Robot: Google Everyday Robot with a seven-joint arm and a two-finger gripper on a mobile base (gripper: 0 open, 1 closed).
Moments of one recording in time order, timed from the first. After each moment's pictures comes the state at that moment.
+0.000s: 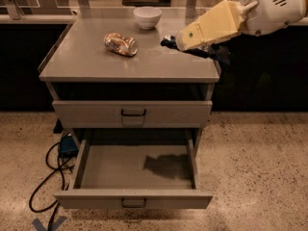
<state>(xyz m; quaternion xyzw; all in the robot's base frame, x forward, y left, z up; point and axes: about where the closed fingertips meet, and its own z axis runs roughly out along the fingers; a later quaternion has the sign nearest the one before) 0.466 -0.071 1.053 -0.37 0.80 0.39 0.28</state>
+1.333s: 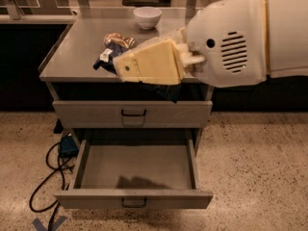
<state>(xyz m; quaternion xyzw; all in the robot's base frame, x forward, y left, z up) 0.381 0.017 1.067 -0.40 0.73 0.35 0.43</state>
